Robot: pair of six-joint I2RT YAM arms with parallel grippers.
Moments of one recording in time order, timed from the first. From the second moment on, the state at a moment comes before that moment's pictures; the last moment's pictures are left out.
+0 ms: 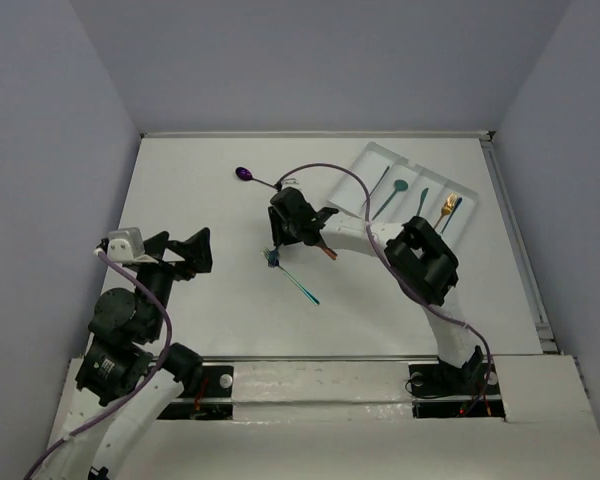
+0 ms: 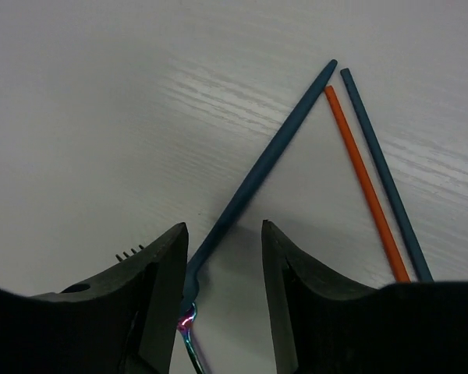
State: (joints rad) left arm -0.52 0.27 0.71 -0.33 -0.39 -0.32; right arm 0.84 2.15 1.58 -0.21 0.20 0.50
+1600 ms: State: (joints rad) left arm -0.53 0.19 0.71 -0.33 -0.38 -0.32; right arm 0.84 1.78 1.45 -0.11 0.46 0.56
